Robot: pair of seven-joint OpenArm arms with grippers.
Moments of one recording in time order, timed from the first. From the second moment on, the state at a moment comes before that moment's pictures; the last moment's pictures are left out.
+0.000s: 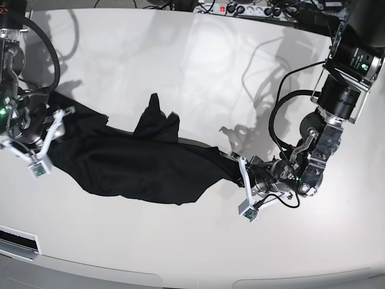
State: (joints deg) left arm -27.8 -19.7 30.9 62.0 -23.2 -21.1 41.3; right arm -3.8 23.9 10.2 98.4 9.7 21.6 -61.1
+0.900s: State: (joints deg) left arm -26.2 -19.7 30.9 62.0 -22.7 -21.1 40.9; right arm -4.2 29.5 10.3 102.6 8.1 14.0 -67.5
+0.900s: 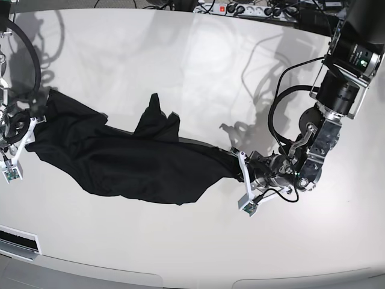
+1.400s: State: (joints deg) left arm -26.0 -19.7 30.9 62.0 -22.6 -21.1 40.8; right arm -19.0 27.2 10.1 110.0 27.5 37.3 -61.6
